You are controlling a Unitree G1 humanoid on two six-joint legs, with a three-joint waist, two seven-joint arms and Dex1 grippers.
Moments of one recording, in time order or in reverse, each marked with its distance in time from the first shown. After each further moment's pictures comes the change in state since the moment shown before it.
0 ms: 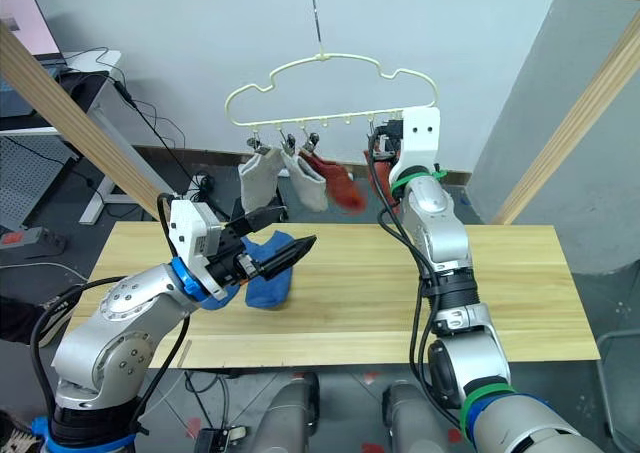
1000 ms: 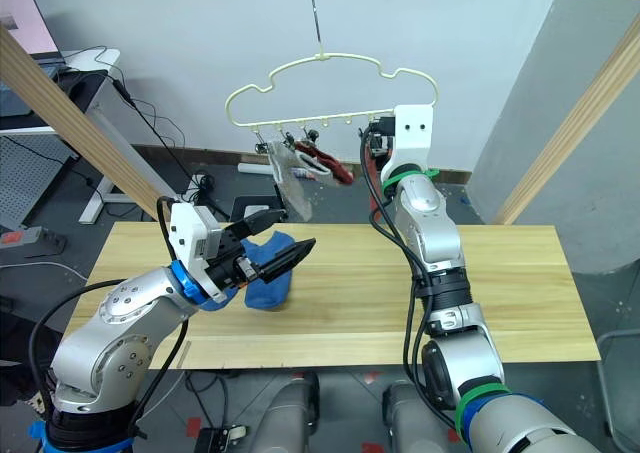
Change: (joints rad) left arm 0.022 0.006 0.000 -0.009 -0.001 0.000 0.000; right arm -0.016 0.036 0.008 -0.008 0.000 -0.014 -0.024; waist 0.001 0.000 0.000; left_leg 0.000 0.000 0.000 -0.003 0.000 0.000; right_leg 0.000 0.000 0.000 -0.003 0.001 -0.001
